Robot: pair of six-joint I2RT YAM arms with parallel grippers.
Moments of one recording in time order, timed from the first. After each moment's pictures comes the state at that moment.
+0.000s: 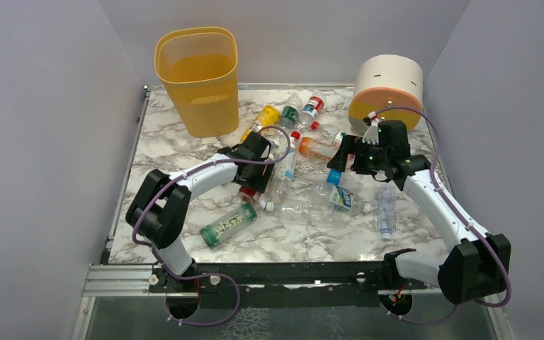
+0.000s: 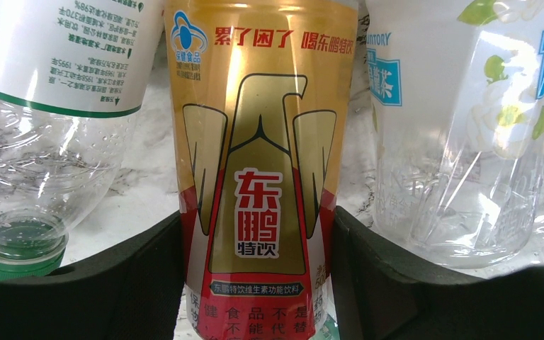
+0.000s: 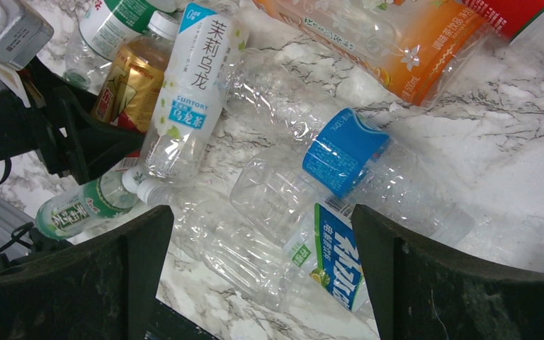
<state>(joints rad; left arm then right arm) -0.61 1.67 1.08 -0.55 -0.03 -0.20 0.21 1.20 0.92 -0.46 -0.36 0.35</state>
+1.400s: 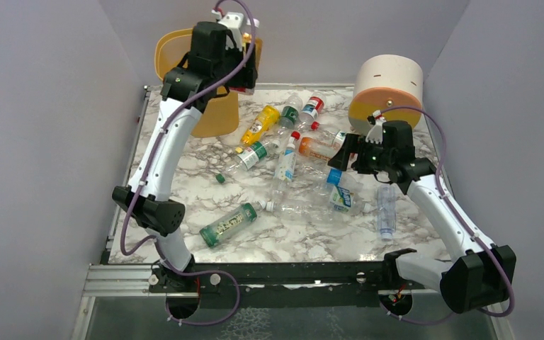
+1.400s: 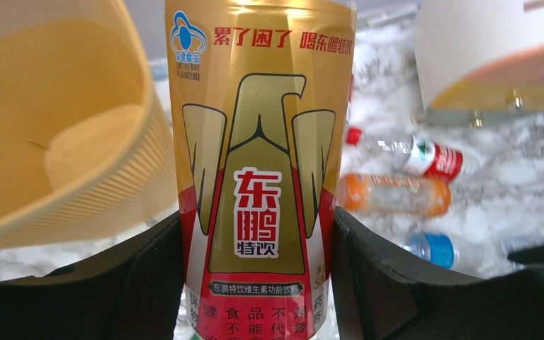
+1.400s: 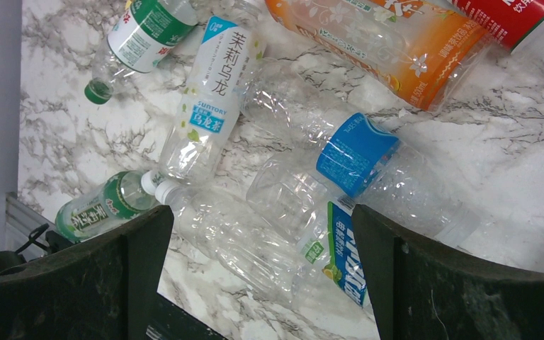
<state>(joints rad) -0.42 1.74 2.16 -0.90 -0.01 -0.13 0.21 1.14 0.92 -0.47 -0.36 0.38</state>
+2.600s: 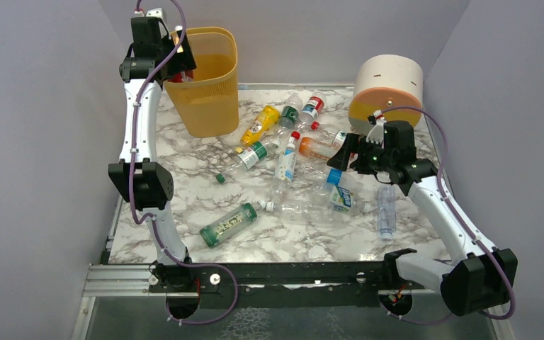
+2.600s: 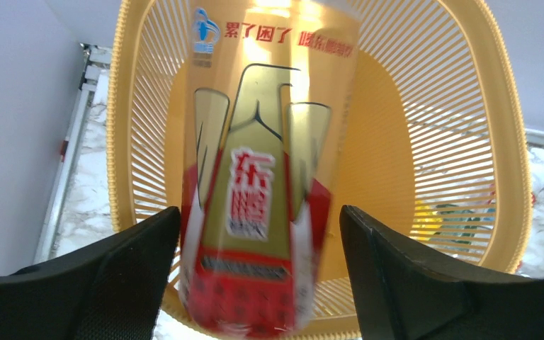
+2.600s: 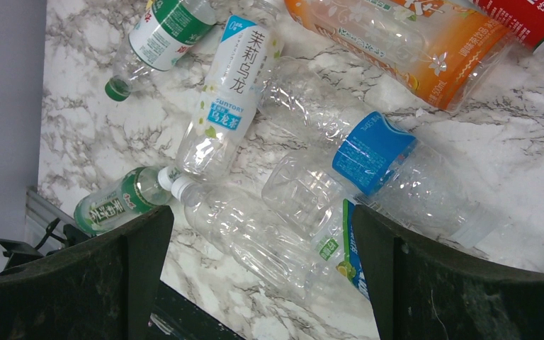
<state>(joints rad) 0.06 1.98 2.29 -0.82 0.04 -0.19 0.21 1.12 0.92 -0.47 -0.40 0.40</state>
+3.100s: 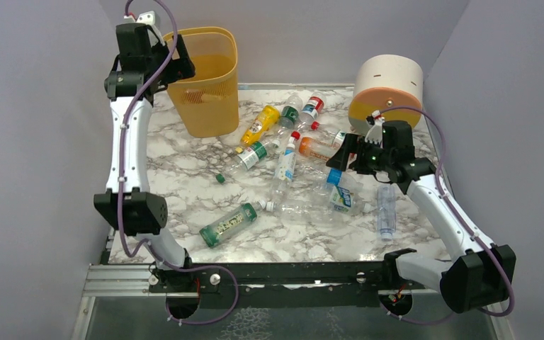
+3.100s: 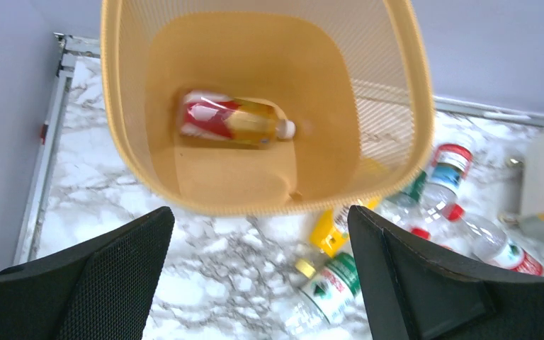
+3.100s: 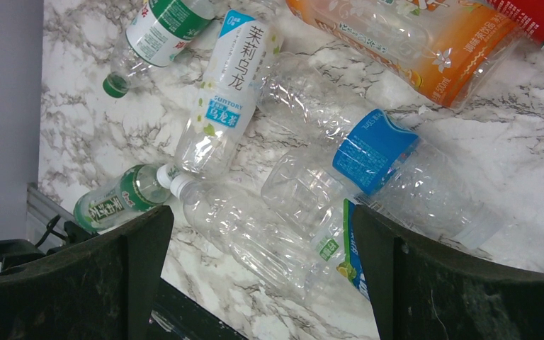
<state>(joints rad) 0.06 1.78 2.14 -0.83 0.12 -0.22 0.21 1.14 0.92 -0.46 -0.41 0.40</state>
